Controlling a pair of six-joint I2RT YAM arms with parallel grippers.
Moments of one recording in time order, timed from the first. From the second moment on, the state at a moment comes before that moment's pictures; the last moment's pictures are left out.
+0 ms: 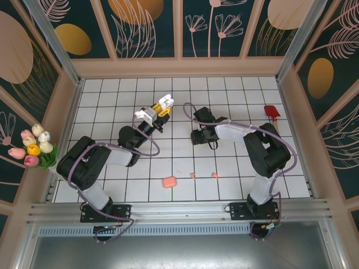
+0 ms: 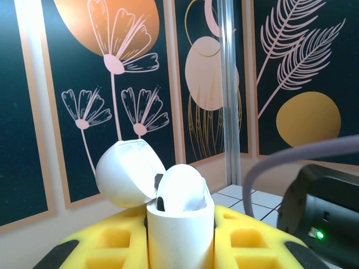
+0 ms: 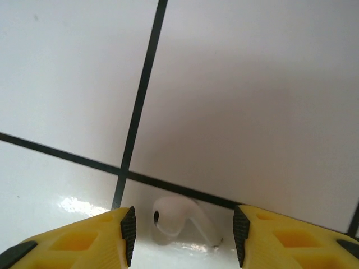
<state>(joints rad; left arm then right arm) -0.53 1.69 0.55 1.50 0.25 -0.03 0.59 1.82 1.07 -0.42 -0.01 0.30</state>
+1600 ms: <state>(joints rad) -0.42 1.66 0.53 1.51 0.22 -0.04 0.76 1.98 1.36 -0.75 0.27 0.89</state>
